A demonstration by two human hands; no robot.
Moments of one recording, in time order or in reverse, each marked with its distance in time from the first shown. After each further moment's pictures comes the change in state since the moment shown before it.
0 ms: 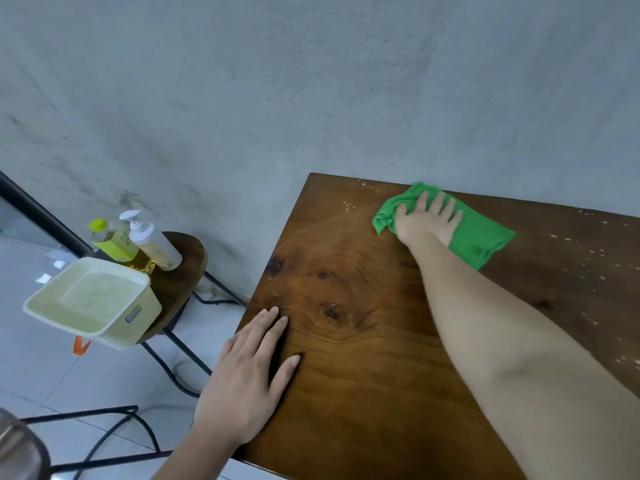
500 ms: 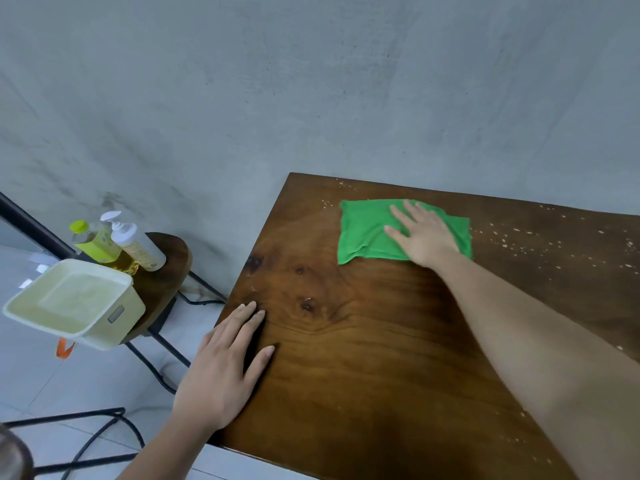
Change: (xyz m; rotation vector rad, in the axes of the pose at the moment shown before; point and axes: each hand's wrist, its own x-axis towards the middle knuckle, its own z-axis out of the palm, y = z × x) left_hand 0.000 -0.003 0.003 -0.022 -0.003 -0.011; right_hand -0.020 0.092 -0.017 -0.081 -0.012 -0.513
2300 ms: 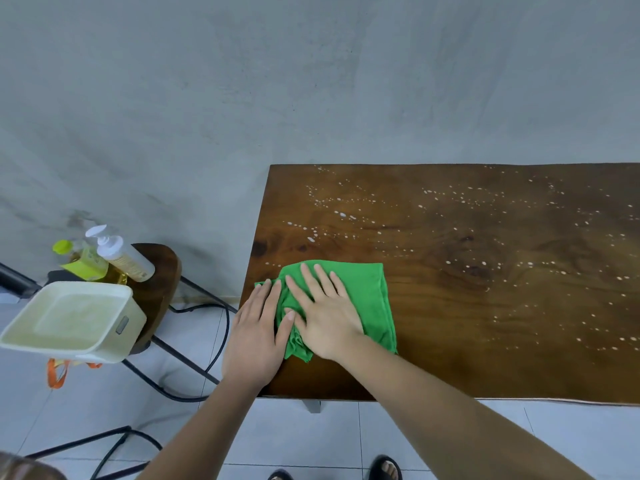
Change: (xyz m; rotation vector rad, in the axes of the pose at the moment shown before) left_hand -0.003 -0.006 0.000 -0.062 0.057 0.117; right_hand -0.194 -0.249 0.063 -0.022 -0.072 -0.136
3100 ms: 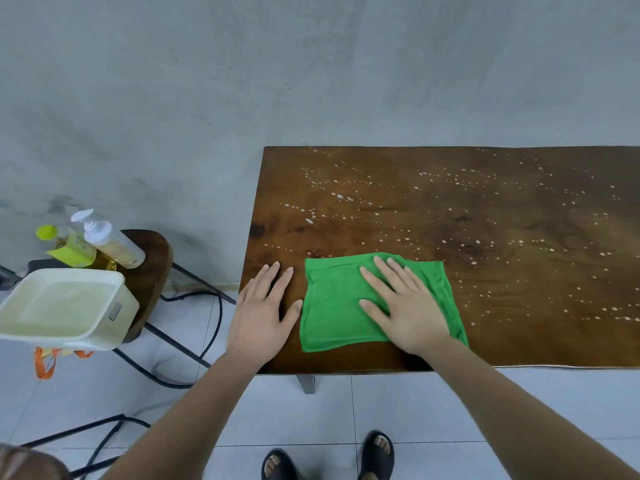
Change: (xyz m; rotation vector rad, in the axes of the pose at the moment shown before) left_hand 0.004 -0.005 -0.002 0.031 -0.069 0.081; right_hand -0.097 0.101 0.003 0.049 0.118 0.165
